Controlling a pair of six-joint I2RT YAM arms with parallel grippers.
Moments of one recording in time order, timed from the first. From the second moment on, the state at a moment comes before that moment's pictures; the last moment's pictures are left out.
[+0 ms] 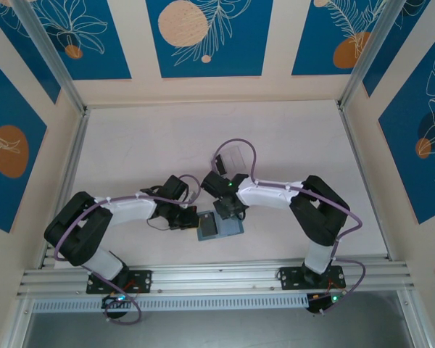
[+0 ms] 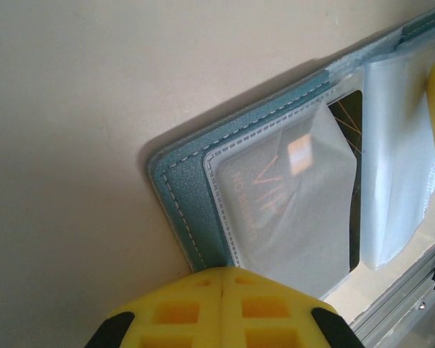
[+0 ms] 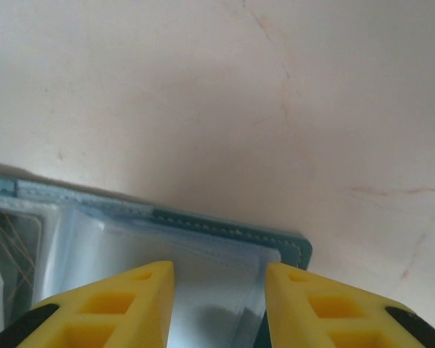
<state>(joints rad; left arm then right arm) -0.66 1.55 0.66 -0.31 0.50 -0.66 0.93 1.78 1.11 -0.75 0.21 0.48</state>
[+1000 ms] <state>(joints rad) -0.66 1.55 0.65 -0.30 0.50 -0.67 0.89 1.80 1.12 -0.74 0.07 0.43</state>
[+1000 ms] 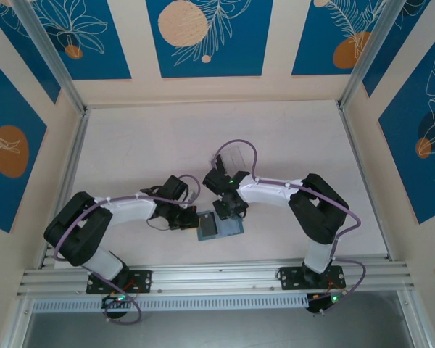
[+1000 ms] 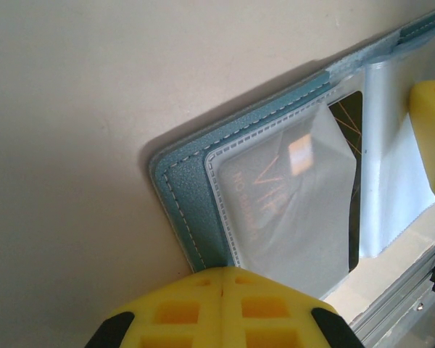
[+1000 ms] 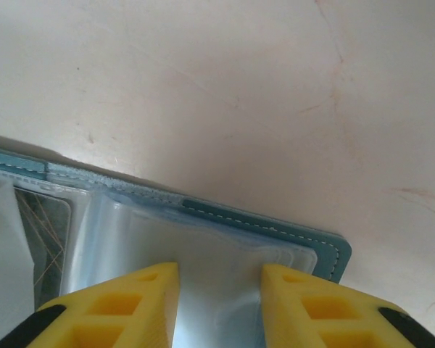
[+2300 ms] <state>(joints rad) -0.66 1.57 0.64 -0.23 0.54 -0.68 0.92 1.80 1.21 -0.80 -0.01 0.43</state>
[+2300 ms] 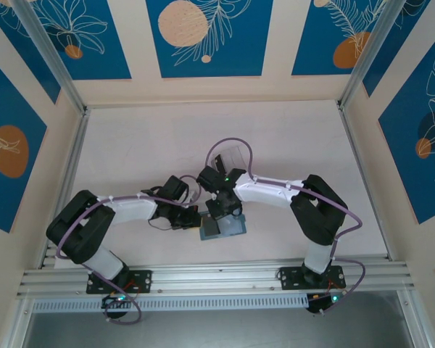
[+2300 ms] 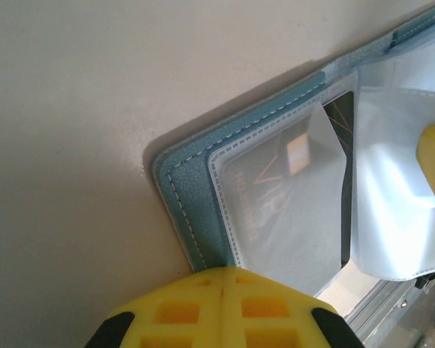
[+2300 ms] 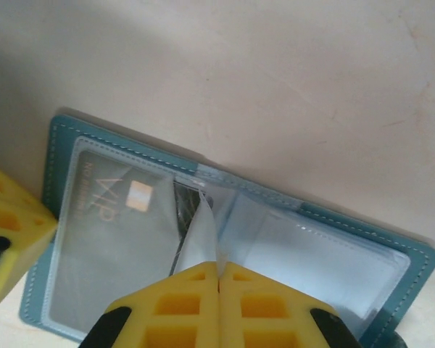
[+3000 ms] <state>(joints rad) -0.66 1.59 0.62 -0.12 0.59 -0.72 0.84 1.73 1.02 -0.56 -0.43 0.58</state>
